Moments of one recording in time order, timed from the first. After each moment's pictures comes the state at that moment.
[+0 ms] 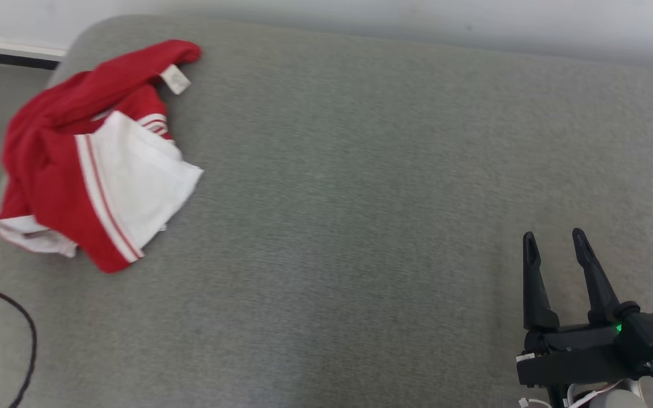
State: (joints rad) left arm -0.52 0.40 0.17 0.27 -0.38 -0.05 -0.12; right arm -0.09 -0.05 -0.01 0.02 0.13 0.13 -0.24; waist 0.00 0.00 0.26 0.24
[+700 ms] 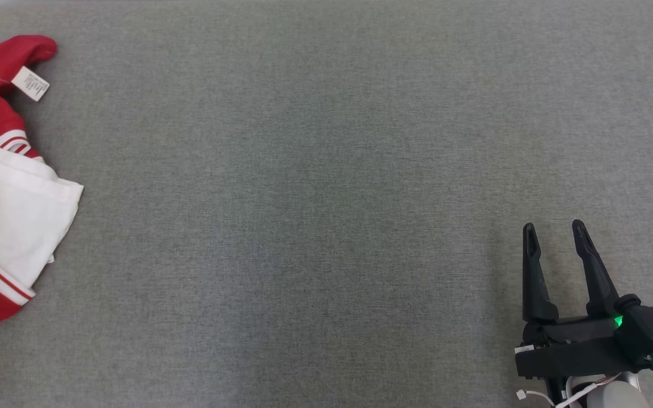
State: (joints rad) left arm -0.59 0.53 0.17 0.53 -0.46 -0.07 0.13; right arm -0.12 -0.05 -0.01 0.05 0.15 0.13 -0.26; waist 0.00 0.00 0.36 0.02
